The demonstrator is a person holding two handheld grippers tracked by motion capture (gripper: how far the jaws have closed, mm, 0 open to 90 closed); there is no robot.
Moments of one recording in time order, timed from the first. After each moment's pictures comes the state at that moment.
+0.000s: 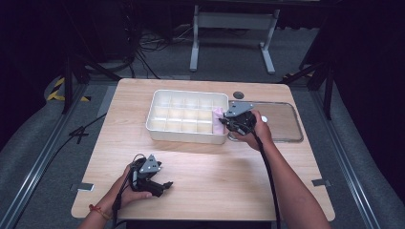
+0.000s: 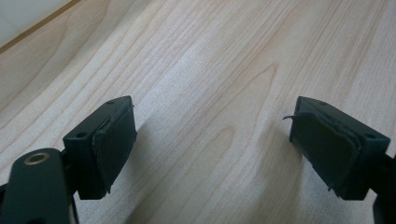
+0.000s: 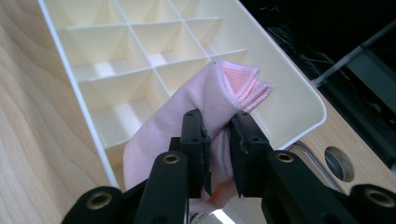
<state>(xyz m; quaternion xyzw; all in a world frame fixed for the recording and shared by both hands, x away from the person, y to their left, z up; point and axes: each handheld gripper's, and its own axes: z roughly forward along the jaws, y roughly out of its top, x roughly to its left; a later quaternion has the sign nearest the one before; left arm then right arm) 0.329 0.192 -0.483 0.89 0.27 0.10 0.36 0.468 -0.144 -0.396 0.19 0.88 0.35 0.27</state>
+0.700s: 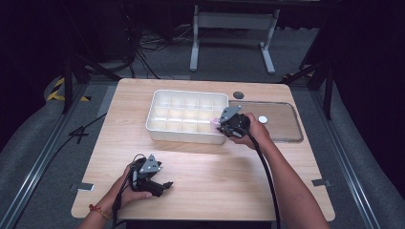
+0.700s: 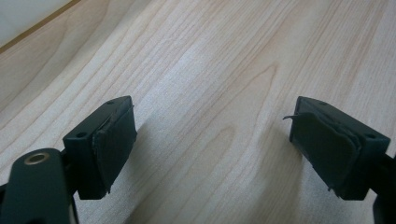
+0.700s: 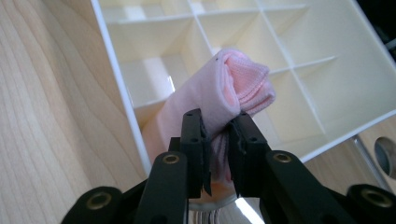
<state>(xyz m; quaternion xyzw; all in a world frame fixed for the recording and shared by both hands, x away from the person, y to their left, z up) 0.329 0.191 -0.483 0.89 0.28 0.10 0.36 0.474 -0.132 -0.411 0.15 0.93 0.28 0.21</state>
